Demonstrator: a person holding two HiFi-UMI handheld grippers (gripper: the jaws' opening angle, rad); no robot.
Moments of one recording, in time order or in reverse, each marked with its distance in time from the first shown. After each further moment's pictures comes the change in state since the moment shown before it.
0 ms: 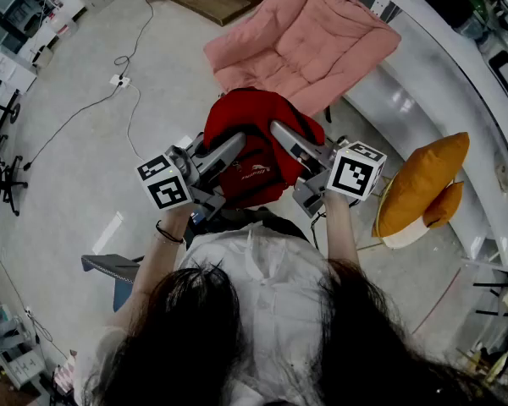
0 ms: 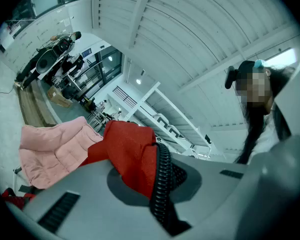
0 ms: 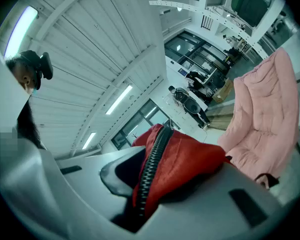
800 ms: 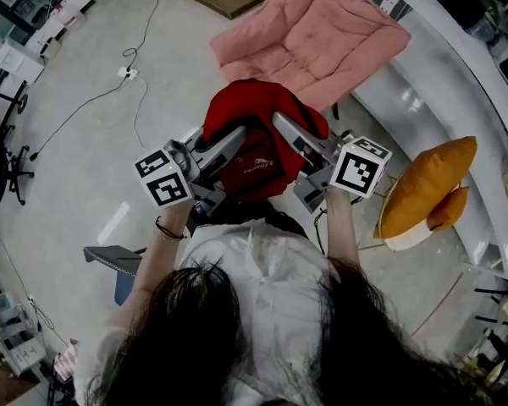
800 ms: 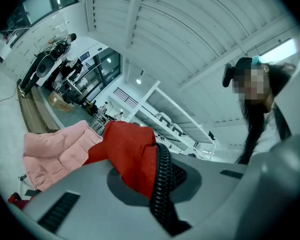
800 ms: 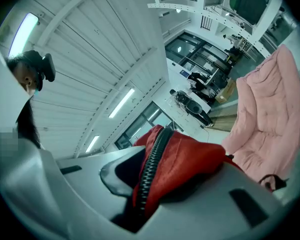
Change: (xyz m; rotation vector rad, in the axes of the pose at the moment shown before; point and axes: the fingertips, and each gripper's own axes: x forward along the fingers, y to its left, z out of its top) left arm 0.006 -0.007 0.010 0.050 -0.007 0.039; right arm 0.001 0.006 0.016 0.001 -0.019 0.042
